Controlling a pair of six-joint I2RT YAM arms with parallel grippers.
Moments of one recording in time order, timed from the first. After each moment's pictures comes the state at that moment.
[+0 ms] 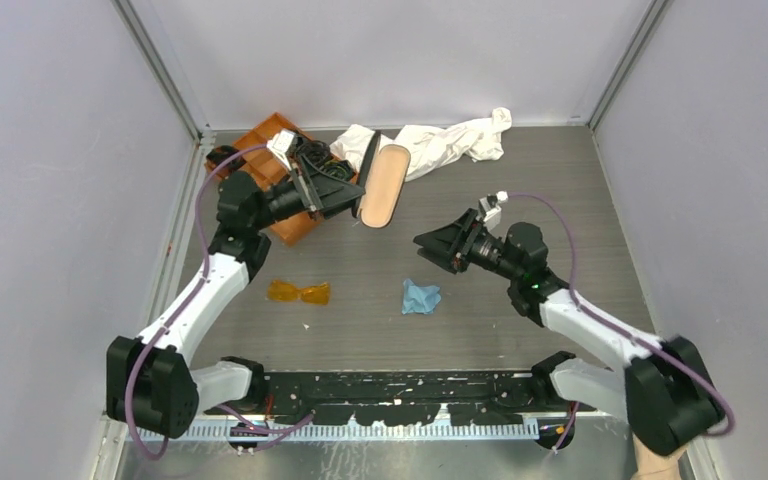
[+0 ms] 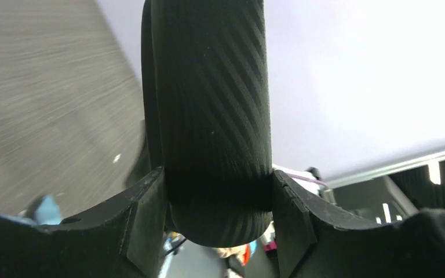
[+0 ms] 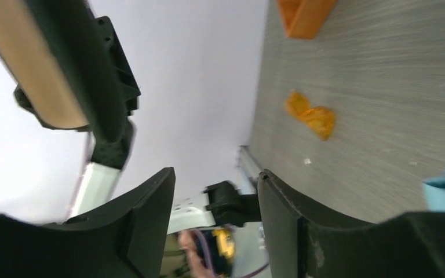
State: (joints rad) left arm -0.26 1.18 0.84 0.58 0.87 -1.33; right arm 0.45 1.15 0.43 0.70 -0.58 1.40
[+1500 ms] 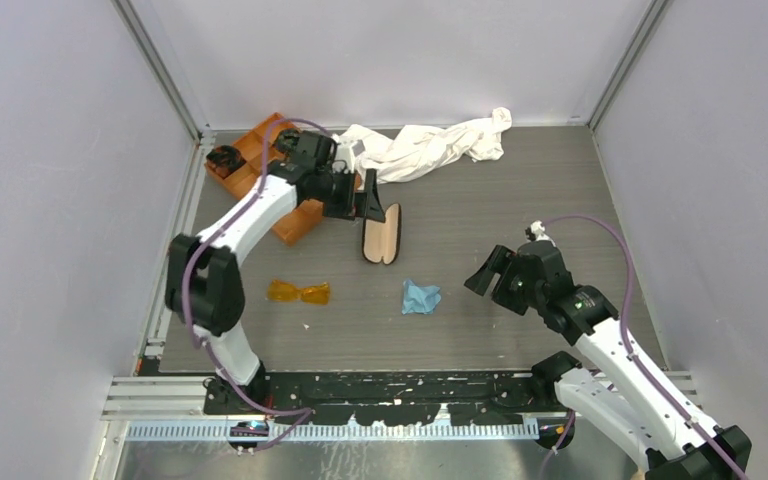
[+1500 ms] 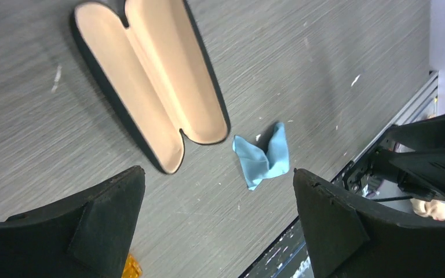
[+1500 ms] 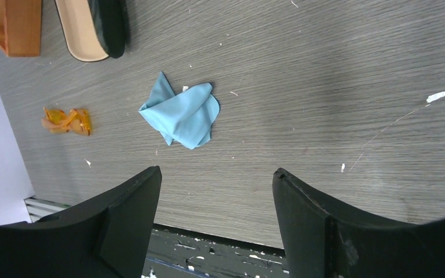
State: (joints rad) left arm -0.38 1.80 1.46 -0.62 0.55 -0.25; right arm 0.44 0.71 0.61 -0.67 -0.03 0.85
